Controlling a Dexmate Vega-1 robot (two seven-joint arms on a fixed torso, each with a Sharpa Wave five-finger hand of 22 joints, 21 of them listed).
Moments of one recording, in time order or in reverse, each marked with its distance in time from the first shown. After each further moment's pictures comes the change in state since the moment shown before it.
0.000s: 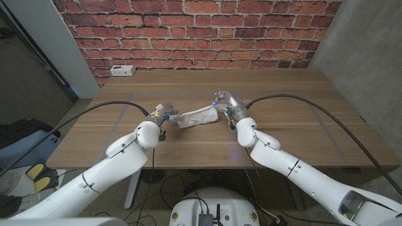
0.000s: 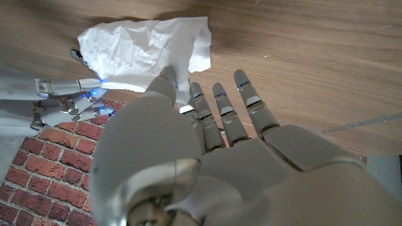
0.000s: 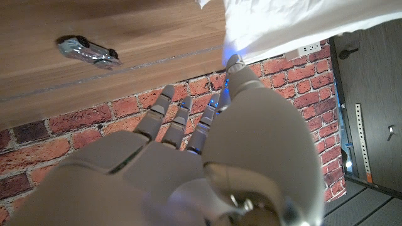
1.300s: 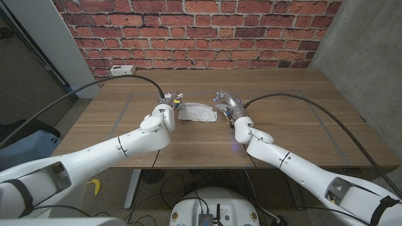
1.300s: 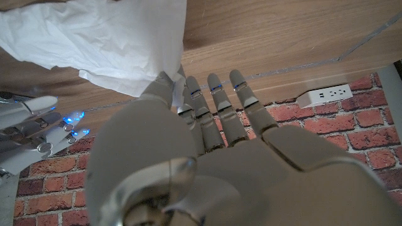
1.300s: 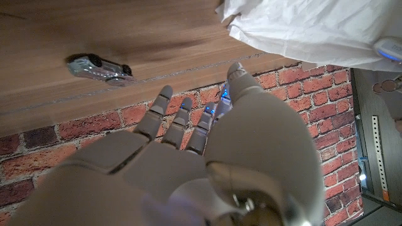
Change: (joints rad) left arm -0.524 -0.015 0.532 0.272 0.226 0.174 -0.071; left_hand -0.070 -0.011 0.039 0.024 -0.002 0.009 -0.049 -0.052 0.000 0.101 -0.014 0.000 0.002 0.158 -0.026 0.012 0.009 0.022 -0.072 0.055 0.009; right arm 0.082 0.038 -0.047 0.189 0.030 0.055 -0.055; right_hand -0.069 -0.024 0.017 0.005 -0.003 -0.396 -0.124 -0.072 -0.033 -0.152 0.030 -0.007 0.007 -0.013 0.002 -0.010 0.015 -0.020 0.020 0.000 0.000
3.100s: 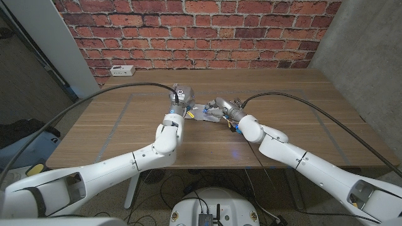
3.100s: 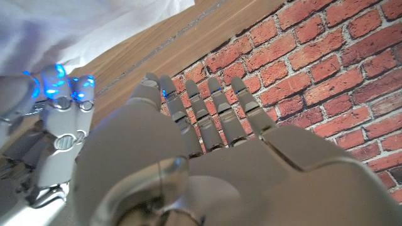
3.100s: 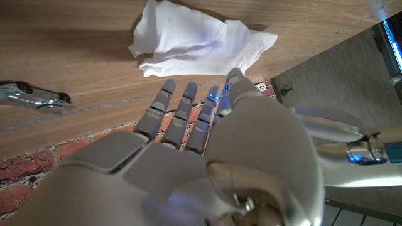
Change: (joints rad) left arm 0.086 -0.068 0.059 0.131 0.502 -0.181 0.081; left_hand -0.104 -0.057 -0.036 -0.036 -0.003 -0.137 -0.138 0.084 -0.013 -0.030 -0.025 0.057 0.025 -0.034 0.003 0.017 0.003 -0.099 -0.014 0.063 -0.026; right arm -0.031 -0.137 0.026 -0.169 0.051 0.145 0.300; right_hand -0.037 0.021 0.015 -0.001 -0.011 0.137 0.041 0.031 -0.028 0.182 0.035 0.065 0.037 0.131 -0.004 0.135 0.124 0.102 -0.030 0.043 0.009
